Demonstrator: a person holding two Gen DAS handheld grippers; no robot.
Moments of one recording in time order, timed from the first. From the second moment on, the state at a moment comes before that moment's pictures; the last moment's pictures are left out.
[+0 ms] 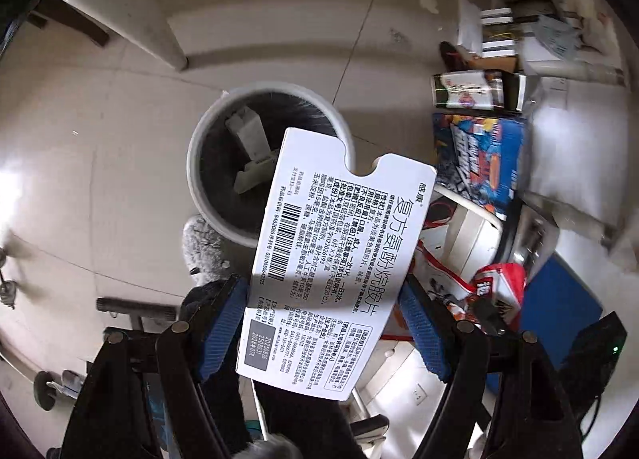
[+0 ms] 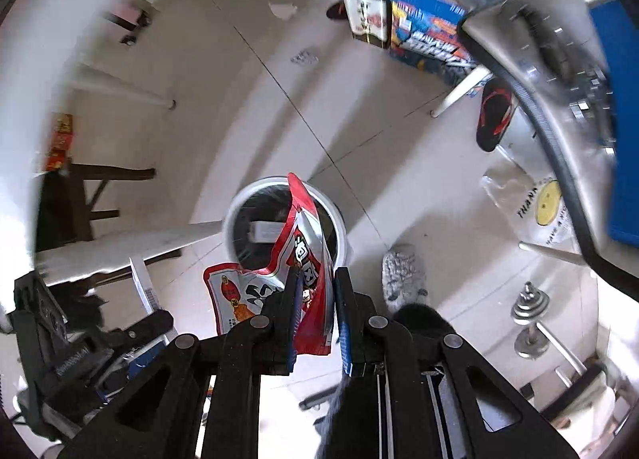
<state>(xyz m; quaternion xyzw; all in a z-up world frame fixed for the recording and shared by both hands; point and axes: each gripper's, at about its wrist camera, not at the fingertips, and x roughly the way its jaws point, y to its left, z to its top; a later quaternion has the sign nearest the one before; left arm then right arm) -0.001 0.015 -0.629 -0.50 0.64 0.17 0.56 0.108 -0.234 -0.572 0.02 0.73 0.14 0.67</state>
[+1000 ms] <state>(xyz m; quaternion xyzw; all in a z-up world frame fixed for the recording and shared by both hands) -0.064 -0.002 -0.589 -0.30 0.68 0.28 0.61 0.067 -0.148 -0.645 -0.21 0.71 0.23 0.63</state>
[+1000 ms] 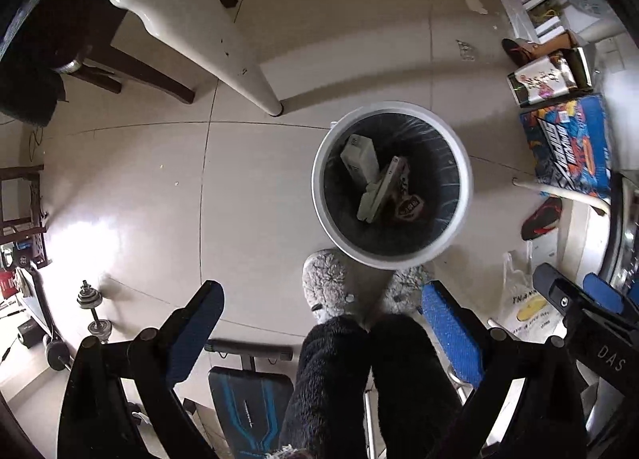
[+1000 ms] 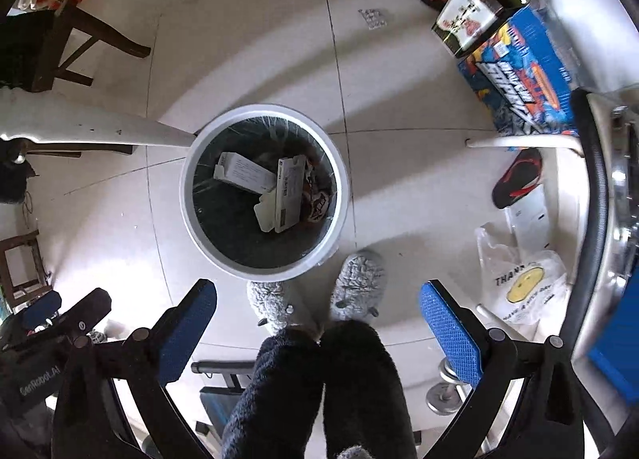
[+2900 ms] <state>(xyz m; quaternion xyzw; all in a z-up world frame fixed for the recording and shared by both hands) 0.224 0.148 -0.328 -0.31 0.61 0.33 0.65 0.409 0.048 -0.350 -0.48 0.57 0.31 0.59</state>
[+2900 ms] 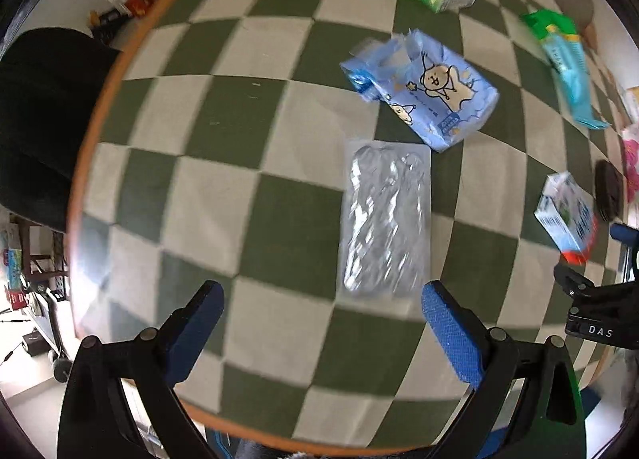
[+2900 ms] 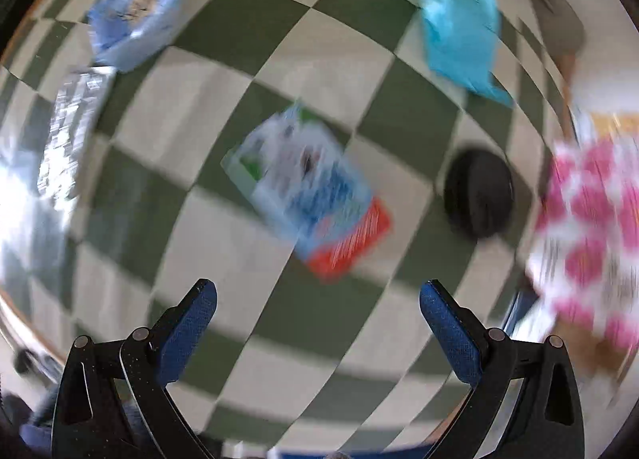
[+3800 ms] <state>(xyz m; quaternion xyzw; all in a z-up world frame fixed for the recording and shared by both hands) 0.287 0.124 -0.363 -0.31 0.64 0.29 0.64 0.454 0.031 -0.385 -0.27 0.65 0.26 0.66</state>
